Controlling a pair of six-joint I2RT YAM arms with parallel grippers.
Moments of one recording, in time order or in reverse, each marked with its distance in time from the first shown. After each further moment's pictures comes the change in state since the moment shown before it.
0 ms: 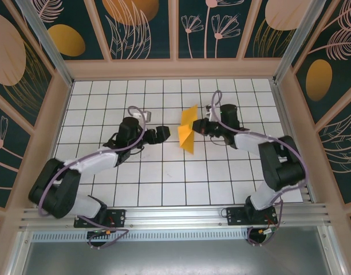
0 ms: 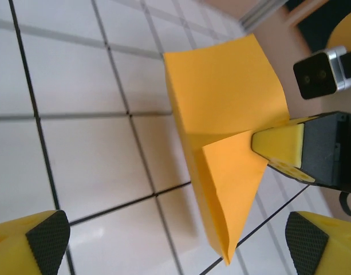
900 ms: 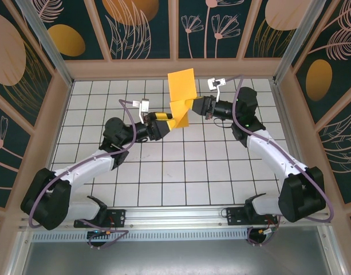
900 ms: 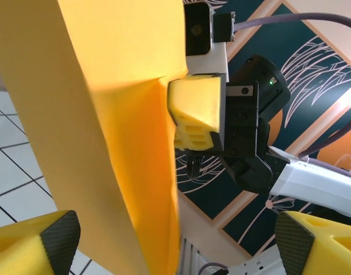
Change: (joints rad) left arm -0.035 -0.052 0.008 0.609 0.422 -0.268; right arm 0.077 -0.276 0.187 0.113 -0.190 0.091
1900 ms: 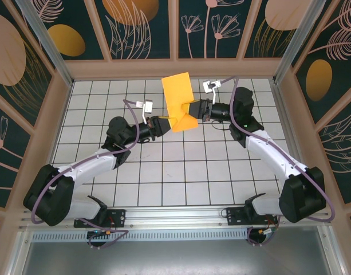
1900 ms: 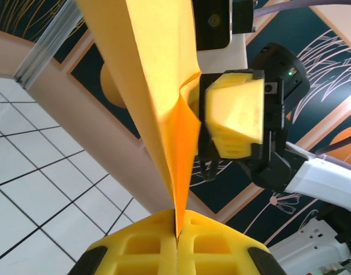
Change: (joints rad) left arm -0.011 0.023 0.013 -0.056 -0.013 0.031; right arm 0.017 -0.006 0.006 -0.095 -0.002 -0.024
